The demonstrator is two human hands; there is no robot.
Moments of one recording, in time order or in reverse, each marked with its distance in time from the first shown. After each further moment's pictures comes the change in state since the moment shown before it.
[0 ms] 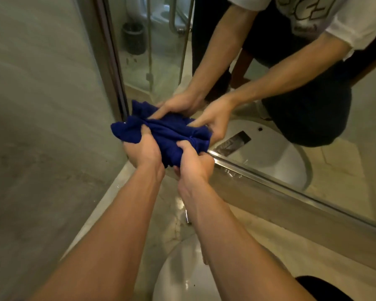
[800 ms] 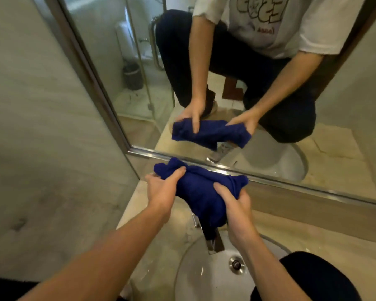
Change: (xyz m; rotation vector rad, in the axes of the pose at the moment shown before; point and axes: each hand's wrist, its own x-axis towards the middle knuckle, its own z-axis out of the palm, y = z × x) left_hand -0.102 0.014 -0.051 0.499 -0.423 0.002; right_hand -0.052 -0.013 -0.154 0.110 -0.248 -0.181
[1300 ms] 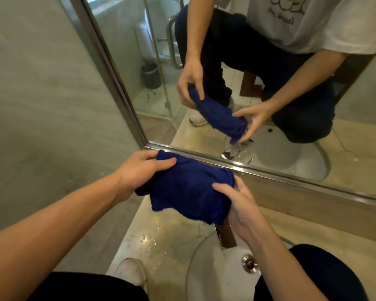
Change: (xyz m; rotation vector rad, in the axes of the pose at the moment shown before) left_hand -0.036 0.094 -0.066 0.458 -0.365 0.085; right_hand 0.001 -0.001 0.010 0.091 -0.201 0.243
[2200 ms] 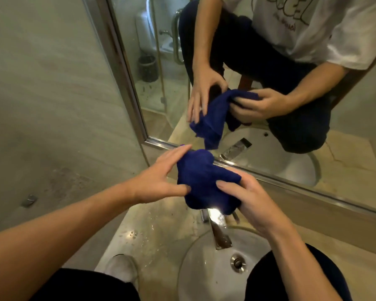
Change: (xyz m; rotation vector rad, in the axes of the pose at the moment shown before) left_hand 0.020 -0.036 0.000 0.471 -0.267 0.413; right_hand -0.021 -0.042 0.011 -0.362 -0.428 -0.245
